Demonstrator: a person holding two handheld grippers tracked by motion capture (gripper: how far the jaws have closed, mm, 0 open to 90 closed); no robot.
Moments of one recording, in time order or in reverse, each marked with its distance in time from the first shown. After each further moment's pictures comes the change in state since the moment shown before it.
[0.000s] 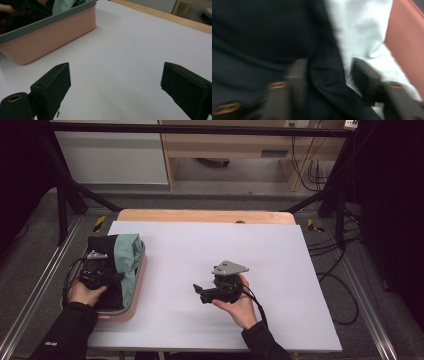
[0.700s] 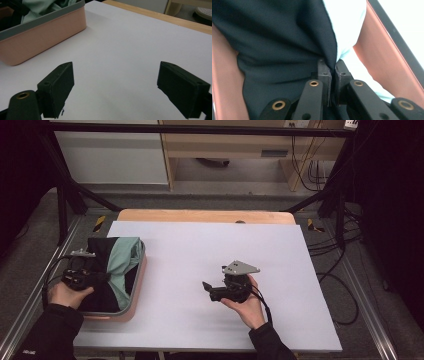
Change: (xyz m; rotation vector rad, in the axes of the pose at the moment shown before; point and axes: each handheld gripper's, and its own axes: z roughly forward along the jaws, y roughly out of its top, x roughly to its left) left arm -0.005 0.004 -0.056 0.069 -0.066 0.043; right arm -0.017 -0.010 -0.014 -0.019 -0.033 0.031
